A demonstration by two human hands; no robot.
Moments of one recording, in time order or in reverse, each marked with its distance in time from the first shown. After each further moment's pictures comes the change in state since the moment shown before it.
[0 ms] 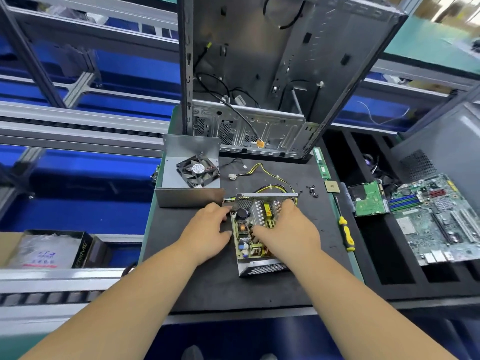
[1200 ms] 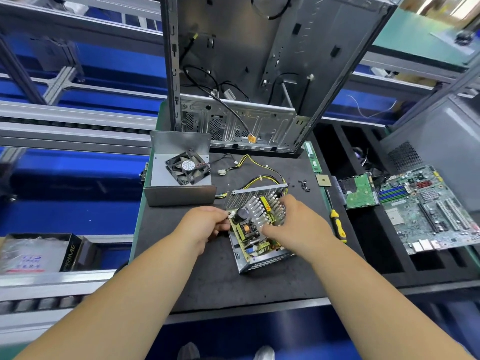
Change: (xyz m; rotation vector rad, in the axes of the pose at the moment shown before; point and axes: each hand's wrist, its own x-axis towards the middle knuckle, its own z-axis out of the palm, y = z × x) left_hand 0.014 0.026 -0.001 -1.025 -0.020 -0.665; right_hand 0.000 0.020 -0.030 -0.107 -0.134 -0.050
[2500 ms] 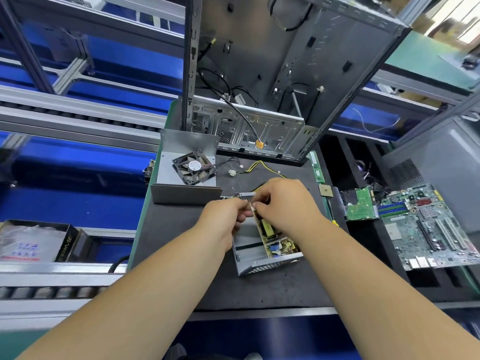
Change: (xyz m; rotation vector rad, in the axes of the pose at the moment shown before) left_hand -0.040 0.040 0.039 -0.266 0.017 -0.075; right_hand 0.026 -0.048 -0.029 -0.101 0.180 -0.407
